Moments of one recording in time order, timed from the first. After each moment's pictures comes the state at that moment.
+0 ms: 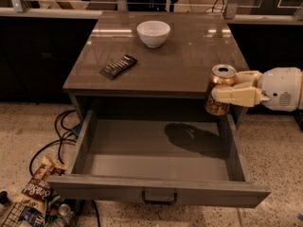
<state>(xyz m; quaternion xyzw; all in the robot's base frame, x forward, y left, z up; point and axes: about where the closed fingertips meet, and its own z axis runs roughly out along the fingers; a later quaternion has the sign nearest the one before) 0.521 -0.188 0.894 -0.39 0.71 0.33 0.49</state>
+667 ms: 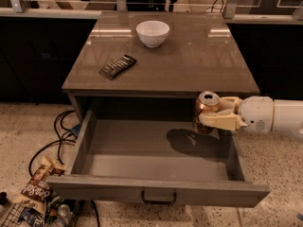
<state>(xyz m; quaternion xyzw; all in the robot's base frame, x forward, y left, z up) 0.522 -0.173 0.807 -0.40 0.69 0.35 0.49</state>
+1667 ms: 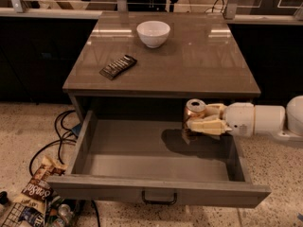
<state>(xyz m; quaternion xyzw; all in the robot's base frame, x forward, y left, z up) 0.531 -0.145 0.769 -0.41 0.69 0.38 0.47</state>
